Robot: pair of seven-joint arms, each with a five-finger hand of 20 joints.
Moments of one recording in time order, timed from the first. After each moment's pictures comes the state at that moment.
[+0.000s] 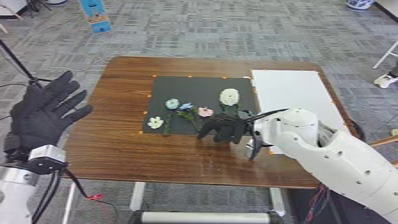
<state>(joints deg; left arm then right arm) 131.2 -56.7 -114.1 -126.3 33.4 -1.6 6.8 -58.5 -45.8 39.1 -98.2 -119.0 -25.9 -10.1</state>
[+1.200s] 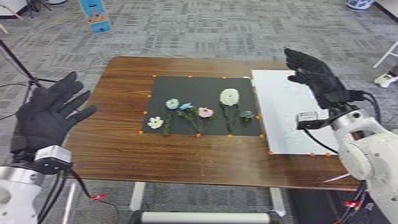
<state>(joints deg) 130.0 -57.6 -112.3 -126.2 35.3 -1.6 6.9 -95.0 -44.2 84.9 -104.3 -62.6 -1.4 -10.8</state>
